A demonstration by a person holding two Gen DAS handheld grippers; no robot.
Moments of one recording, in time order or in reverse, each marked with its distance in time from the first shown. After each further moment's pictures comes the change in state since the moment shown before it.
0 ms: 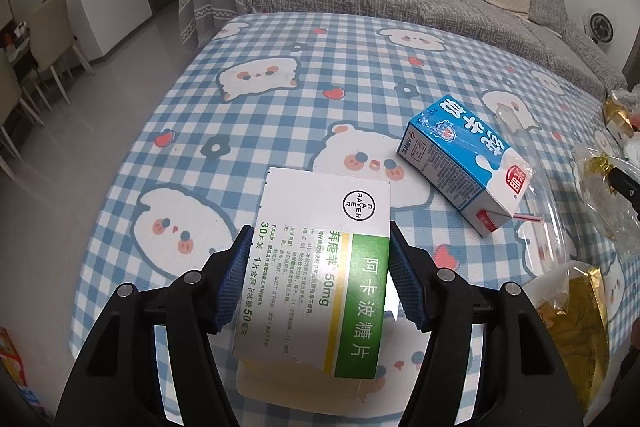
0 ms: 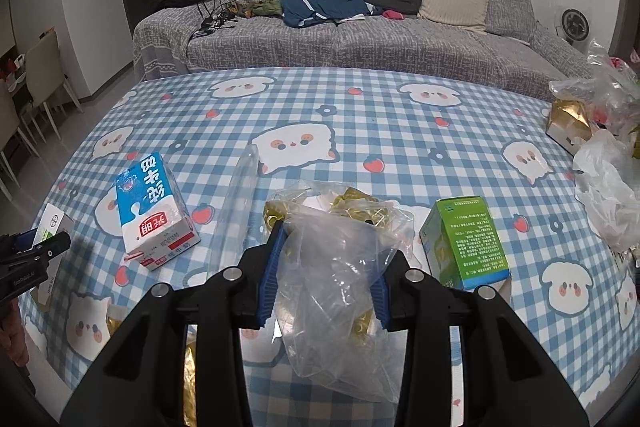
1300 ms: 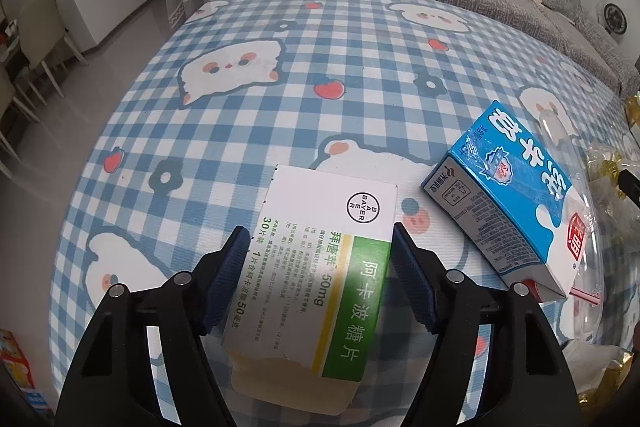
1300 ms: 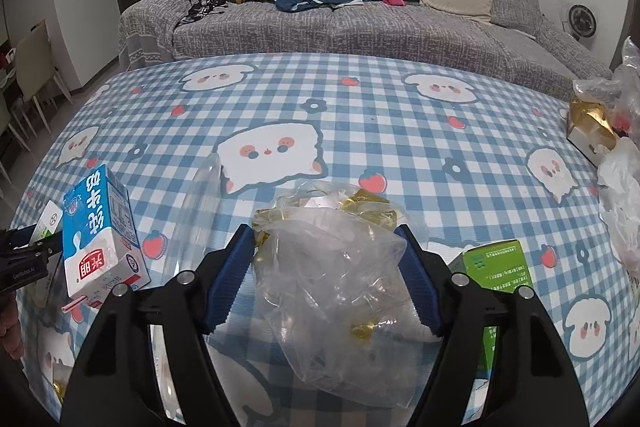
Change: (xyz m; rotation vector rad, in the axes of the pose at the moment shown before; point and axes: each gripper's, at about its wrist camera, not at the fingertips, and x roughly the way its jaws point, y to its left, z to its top) left arm 0.075 -0.011 0.039 0.005 0.084 0.015; right arm 0.073 -0.011 0.025 -0.011 0.043 -0.013
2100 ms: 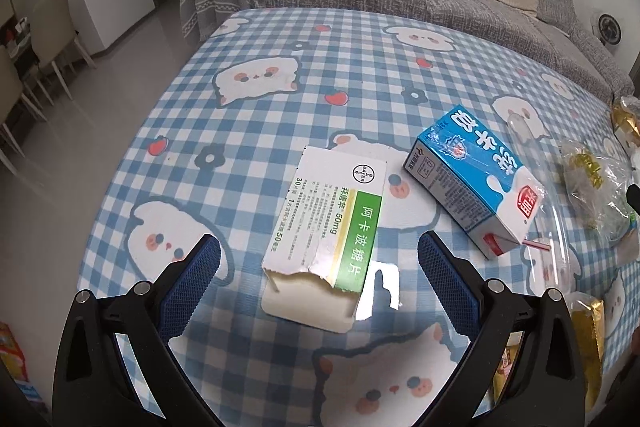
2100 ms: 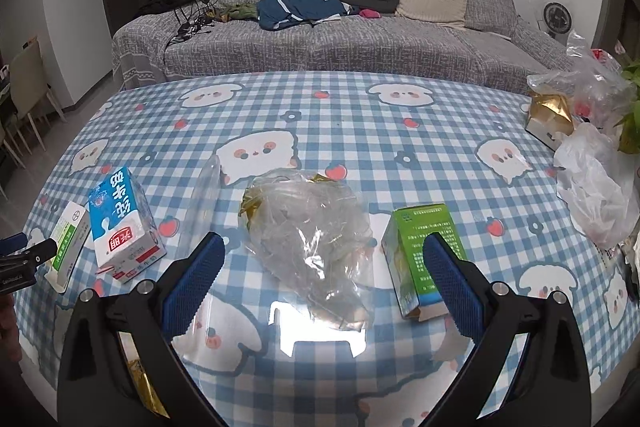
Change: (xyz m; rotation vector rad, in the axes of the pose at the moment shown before) left arm -0.053 0.010 -0.022 -0.021 -0.043 0.000; right arm -0.061 -0.017 -0.016 0.047 -0.043 -0.043
